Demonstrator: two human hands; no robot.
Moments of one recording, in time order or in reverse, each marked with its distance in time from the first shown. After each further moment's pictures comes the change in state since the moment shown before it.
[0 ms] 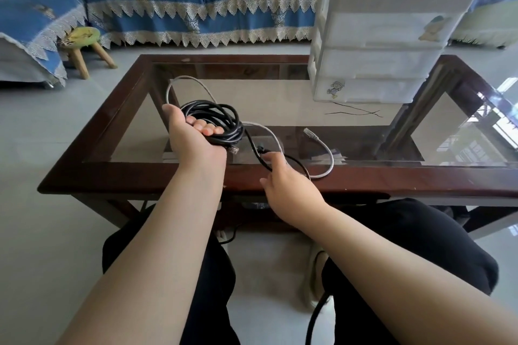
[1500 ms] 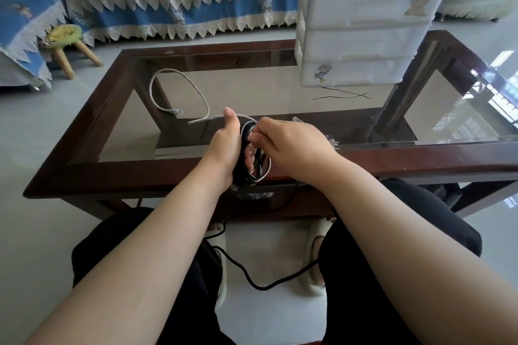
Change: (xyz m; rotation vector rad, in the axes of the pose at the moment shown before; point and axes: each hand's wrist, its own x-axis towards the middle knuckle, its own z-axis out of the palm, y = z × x) left_hand -0.017 -0.050 -0.008 1.084 -0.304 -0.196; right_hand 0.015 0.000 -0.063 -0.163 0.131 -0.268
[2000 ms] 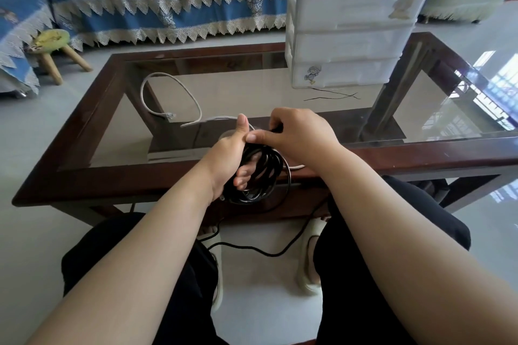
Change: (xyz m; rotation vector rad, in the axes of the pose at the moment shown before) left_hand -0.025 0.002 -0.005 0.228 -0.347 0.094; right_hand 0.007 0.019 -0.011 0.048 0.012 0.320
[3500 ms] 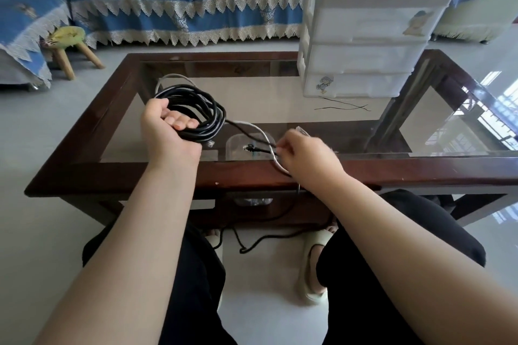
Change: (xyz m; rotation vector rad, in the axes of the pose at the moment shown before) left_hand 0.004 0.017 -0.069 -1.260 0.652 0.355; right_hand -0.015 0.001 0.029 0.048 -0.050 0.107
